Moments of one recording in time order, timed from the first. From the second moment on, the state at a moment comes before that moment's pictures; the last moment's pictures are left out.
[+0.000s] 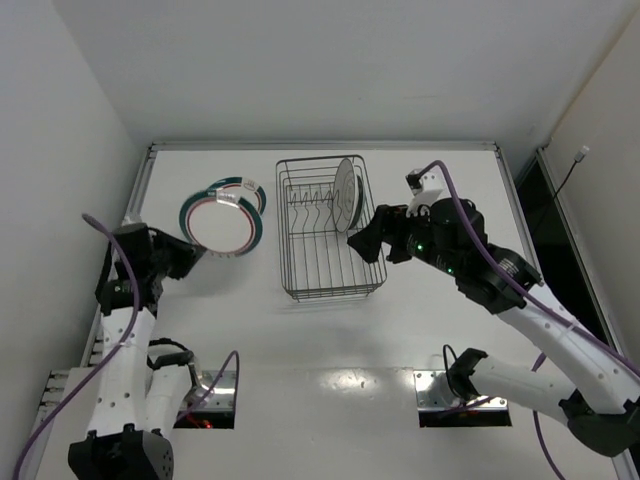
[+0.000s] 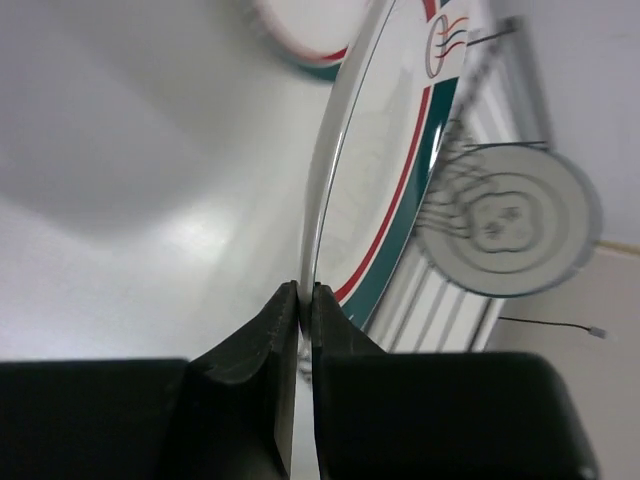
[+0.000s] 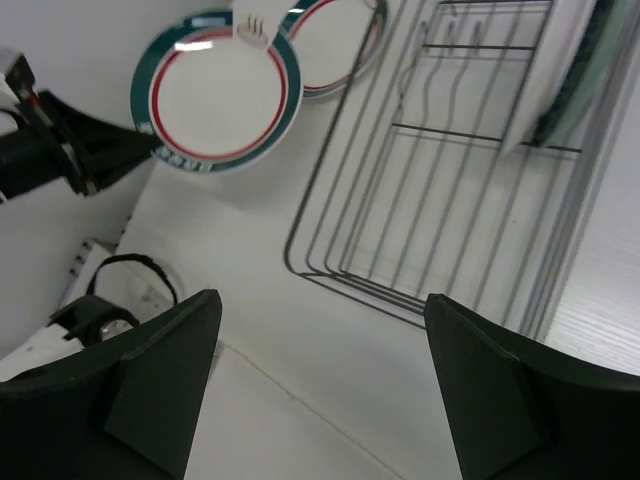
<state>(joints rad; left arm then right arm) 0.21 0.75 0.65 -0.59 0.24 -0.93 0.72 0.95 1.11 -0.54 0.04 0.52</state>
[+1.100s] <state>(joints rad) -0.12 0.75 0.61 -0.07 0.56 -1.06 0.66 1.33 1.07 -0.11 -0.09 0.73</state>
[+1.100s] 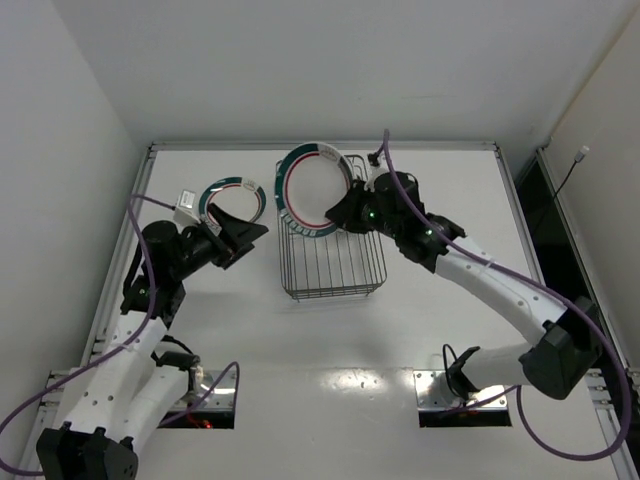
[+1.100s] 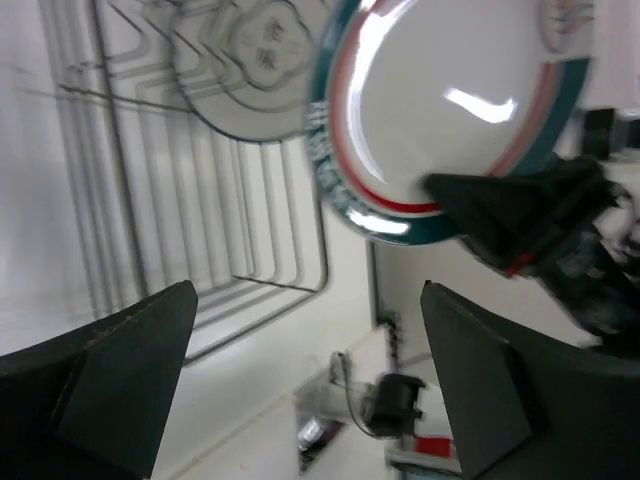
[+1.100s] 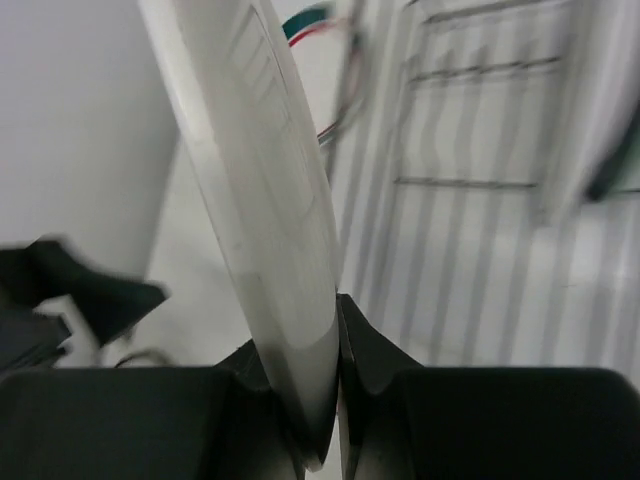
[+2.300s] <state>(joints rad) -0.02 1.35 0.79 -0.42 -0.18 -0.75 0.71 2.09 1.82 -0.71 0.70 0.44</state>
